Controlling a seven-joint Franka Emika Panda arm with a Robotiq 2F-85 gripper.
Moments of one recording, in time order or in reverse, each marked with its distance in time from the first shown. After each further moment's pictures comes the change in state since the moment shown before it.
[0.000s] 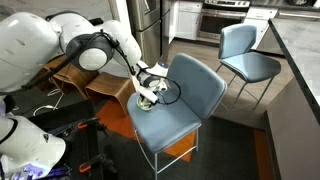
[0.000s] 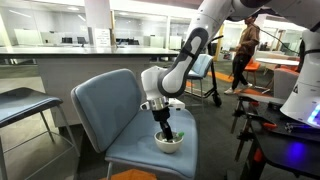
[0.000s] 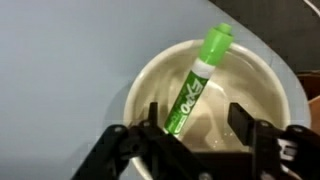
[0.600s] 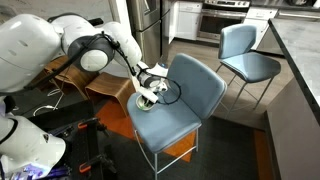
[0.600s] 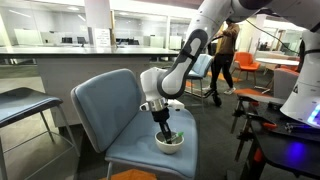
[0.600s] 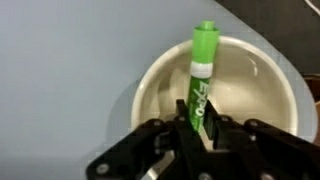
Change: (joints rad) arm 0.008 0.016 -0.006 0.022 -0.015 -0.009 0.000
